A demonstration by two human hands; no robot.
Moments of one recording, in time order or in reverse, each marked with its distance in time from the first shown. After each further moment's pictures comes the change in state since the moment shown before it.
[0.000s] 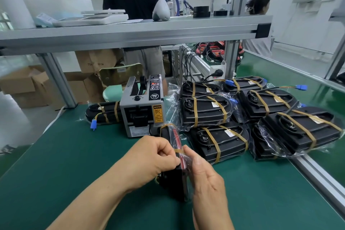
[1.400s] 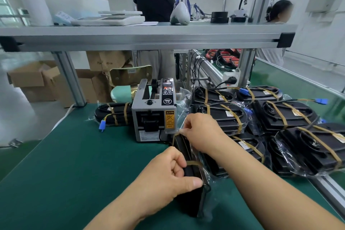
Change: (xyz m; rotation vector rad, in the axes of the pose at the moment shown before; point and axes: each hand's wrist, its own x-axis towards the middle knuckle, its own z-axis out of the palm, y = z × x) left_hand -0.007 -0.013 0.006 -0.160 -0.013 -0.048; right_hand 0.137 -0.061 0.044 -1.513 -0.276 -0.160
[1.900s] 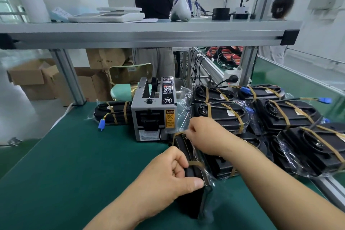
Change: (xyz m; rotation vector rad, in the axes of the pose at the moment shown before) left_hand 0.001 0.002 -0.001 0.017 -0.017 0.004; right_hand -0.004 0.009 -0.008 0.023 -0.144 -0.014
